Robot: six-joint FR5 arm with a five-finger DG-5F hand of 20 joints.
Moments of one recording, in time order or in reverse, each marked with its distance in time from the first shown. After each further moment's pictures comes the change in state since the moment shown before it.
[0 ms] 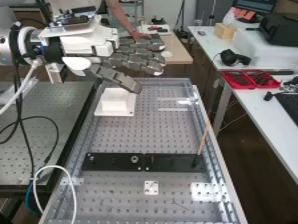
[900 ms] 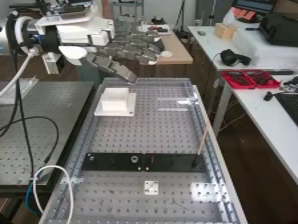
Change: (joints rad) arm 0.047 0.054 -0.010 -0.055 0.039 -0.008
